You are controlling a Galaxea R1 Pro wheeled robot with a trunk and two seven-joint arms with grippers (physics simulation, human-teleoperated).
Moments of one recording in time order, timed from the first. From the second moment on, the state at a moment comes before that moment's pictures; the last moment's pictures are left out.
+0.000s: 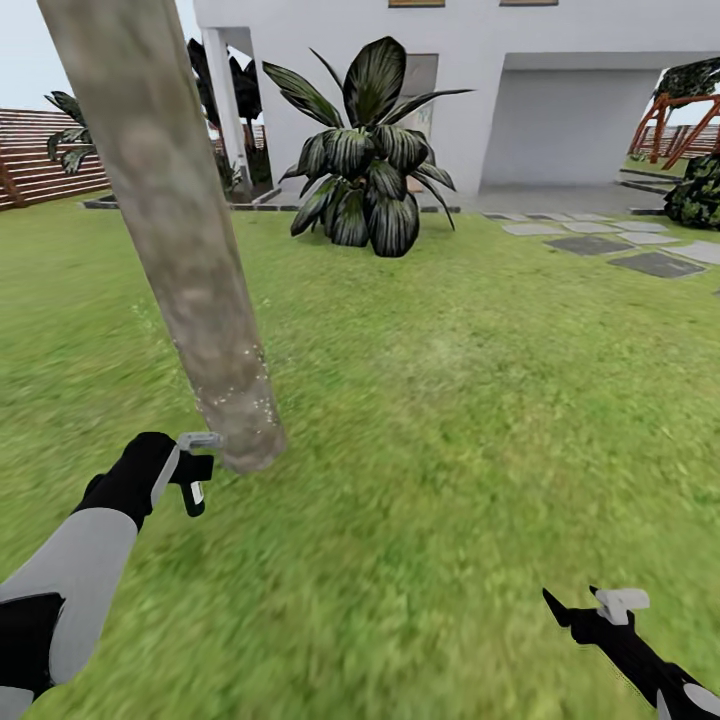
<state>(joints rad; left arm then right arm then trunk) -0.98 0.17 0.12 -0.62 -0.12 0.83 -0.13 -0.40 -0.18 -0.79 -0.59 0.39 -0.29 0.68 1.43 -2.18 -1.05</state>
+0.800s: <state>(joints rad) -1.12 0.16 0.12 -0.64 -0.13 0.95 -0.13 -0.40 -0.18 -0.79 -0.54 0.39 -0.29 0.68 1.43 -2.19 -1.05</state>
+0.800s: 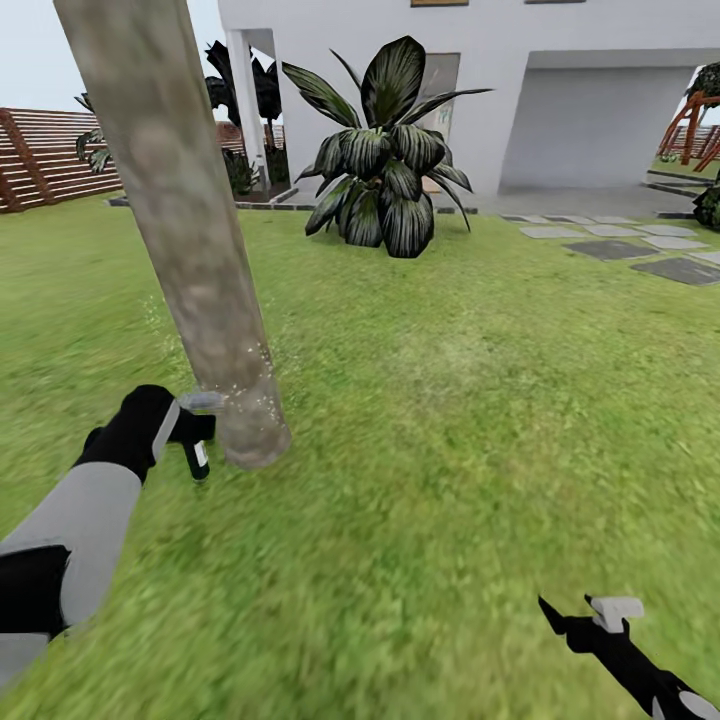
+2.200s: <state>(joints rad) -1.29 0.20 0.10 -0.65 -0.18 1.01 -0.23 -0.40 -0.19 -0.79 -0.53 0.39 -0.29 0.68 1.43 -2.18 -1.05</state>
